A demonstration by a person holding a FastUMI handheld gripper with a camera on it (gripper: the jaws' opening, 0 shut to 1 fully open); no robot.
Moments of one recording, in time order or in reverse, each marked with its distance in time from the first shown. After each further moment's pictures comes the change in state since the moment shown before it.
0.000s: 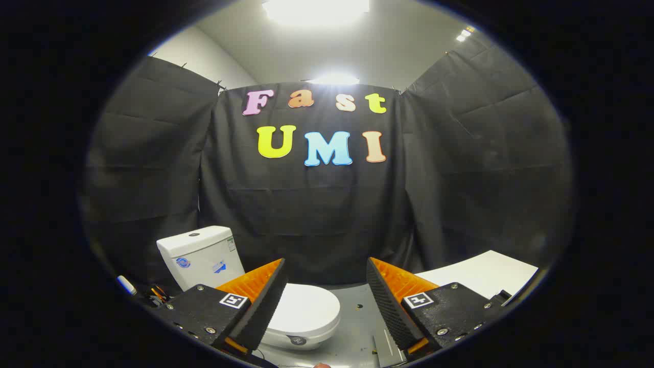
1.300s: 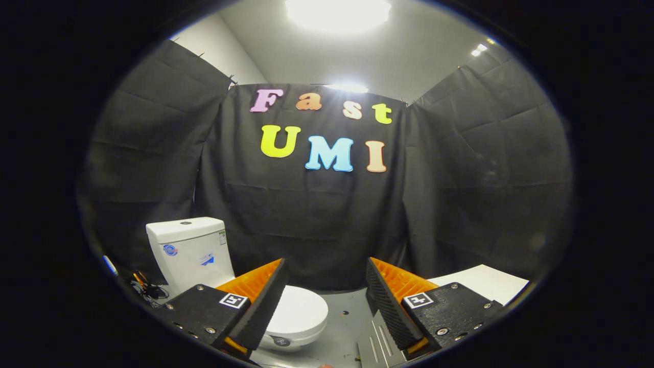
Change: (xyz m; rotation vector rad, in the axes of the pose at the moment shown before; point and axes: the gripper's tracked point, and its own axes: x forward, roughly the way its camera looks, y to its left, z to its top) arm 0.008 0.001 -0.016 -0.133 -0.038 -0.049
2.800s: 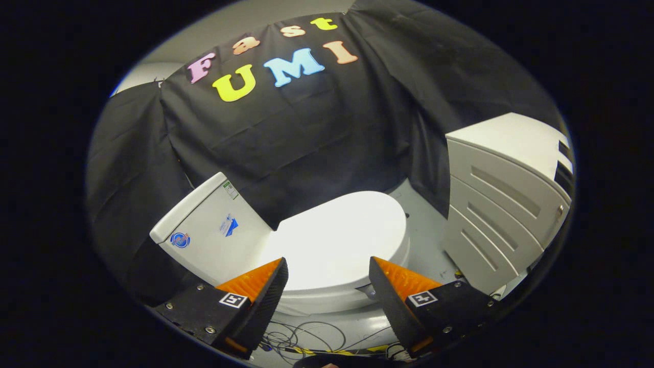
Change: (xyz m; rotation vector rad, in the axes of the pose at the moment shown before) arm 0.040 0.155 -0.226 0.591 0.548 0.066
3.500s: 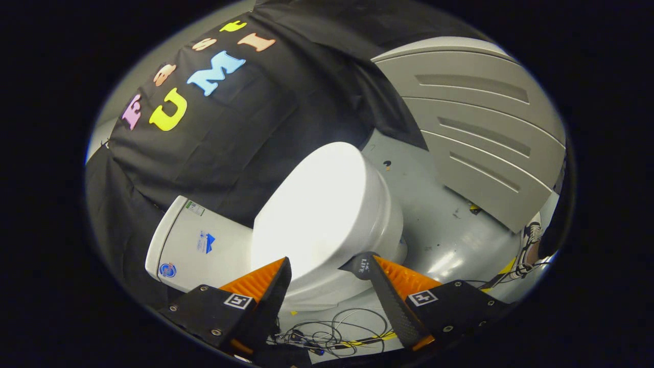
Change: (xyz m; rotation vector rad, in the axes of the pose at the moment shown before) arm 0.056 -0.068 -0.061 0.354 0.072 -0.072
